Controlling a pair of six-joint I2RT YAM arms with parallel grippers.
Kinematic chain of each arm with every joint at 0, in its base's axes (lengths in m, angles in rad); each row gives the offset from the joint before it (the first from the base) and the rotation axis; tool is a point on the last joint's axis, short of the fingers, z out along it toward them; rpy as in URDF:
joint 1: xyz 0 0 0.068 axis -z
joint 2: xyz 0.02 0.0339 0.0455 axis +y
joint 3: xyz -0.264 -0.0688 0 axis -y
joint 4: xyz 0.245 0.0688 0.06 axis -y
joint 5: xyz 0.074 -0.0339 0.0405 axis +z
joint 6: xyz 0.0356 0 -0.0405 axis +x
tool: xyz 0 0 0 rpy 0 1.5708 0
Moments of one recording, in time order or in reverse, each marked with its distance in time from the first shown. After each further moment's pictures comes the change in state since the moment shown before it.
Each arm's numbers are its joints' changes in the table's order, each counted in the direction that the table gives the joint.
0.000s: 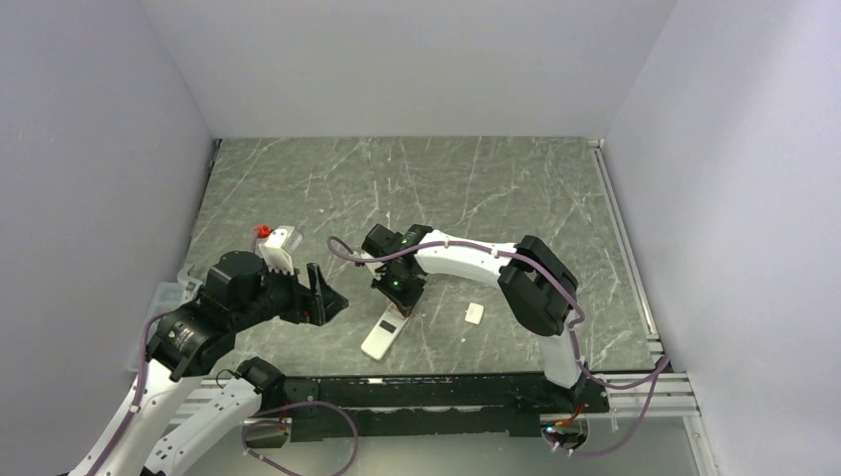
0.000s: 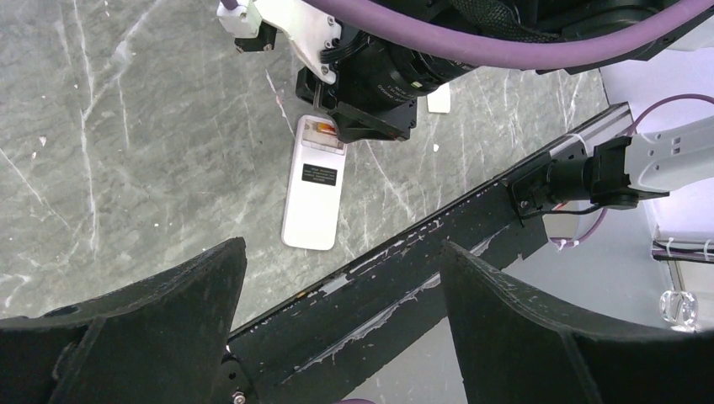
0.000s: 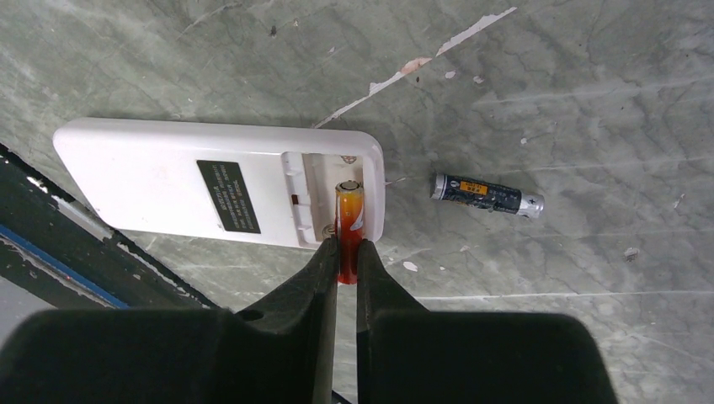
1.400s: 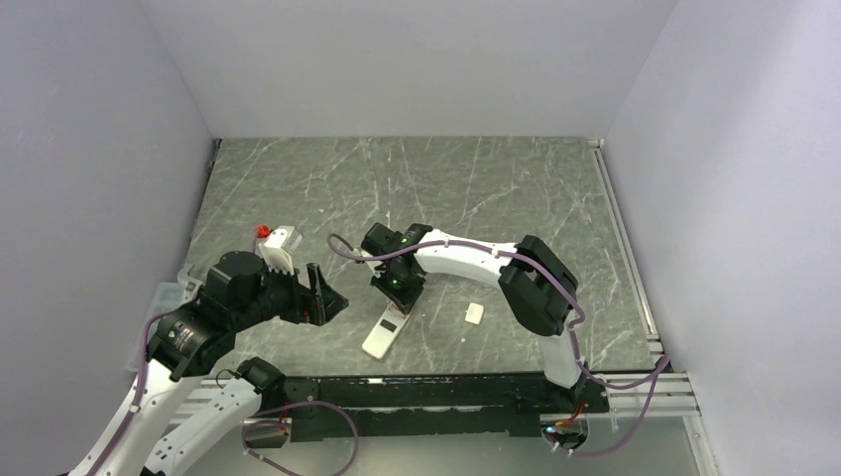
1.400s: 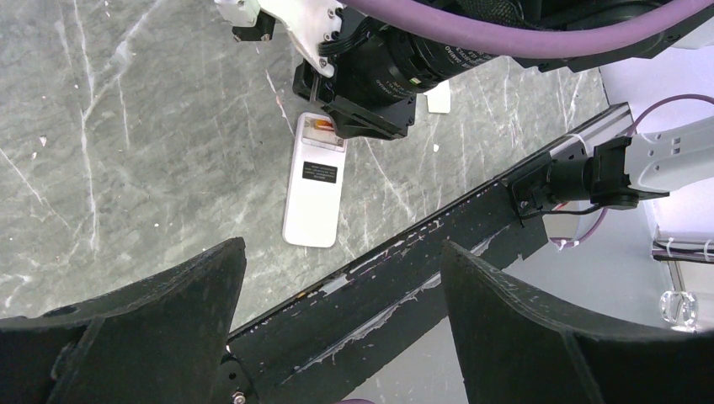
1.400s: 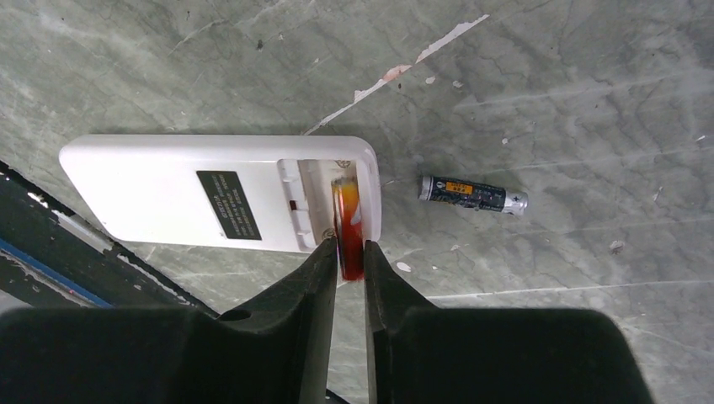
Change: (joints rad) left arm 0.000 0.000 0.000 0.000 0.000 0.000; right arm 0.000 0.000 0.010 0.002 -0.024 0.026
